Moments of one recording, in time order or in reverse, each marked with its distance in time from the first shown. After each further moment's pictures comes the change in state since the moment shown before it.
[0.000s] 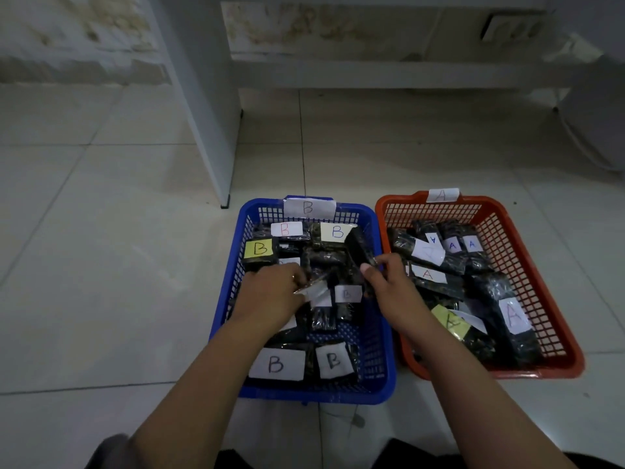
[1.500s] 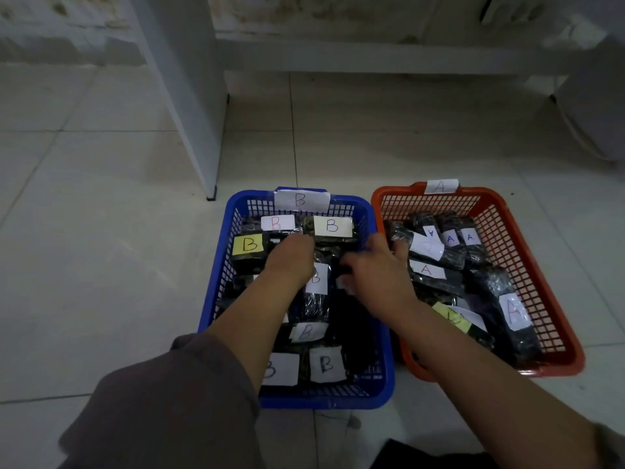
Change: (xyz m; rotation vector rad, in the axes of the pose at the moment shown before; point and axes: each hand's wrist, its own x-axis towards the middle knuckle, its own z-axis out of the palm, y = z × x) left_hand 0.087 0.010 0.037 0.141 -0.120 0.021; right_hand 0.047 0.012 0.012 -1.208 0.089 -0.433
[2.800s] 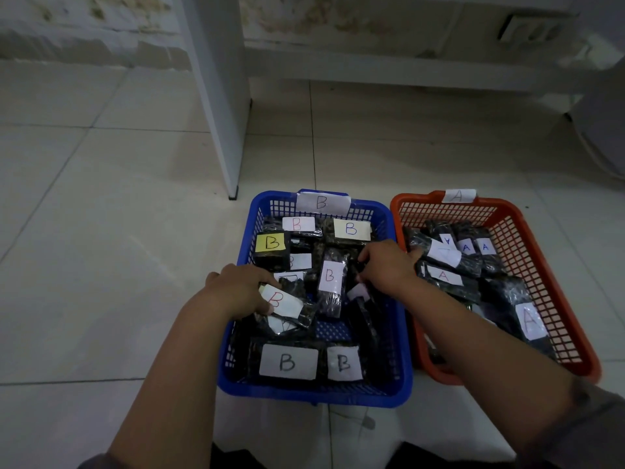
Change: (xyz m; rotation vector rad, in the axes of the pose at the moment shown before) left_hand -0.089 -0.081 -0.042 -0.042 -0.228 -0.162; right_hand 0.038 -0.005 0.009 0.250 -0.217 0.270
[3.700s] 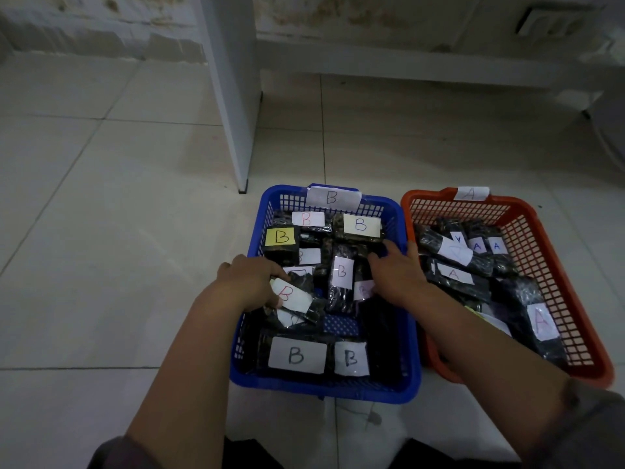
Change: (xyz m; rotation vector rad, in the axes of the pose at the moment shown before) left_hand 0.000 0.000 0.000 0.009 0.001 0.001; right_hand -0.007 0.009 0.019 -0.479 -0.057 -0.267
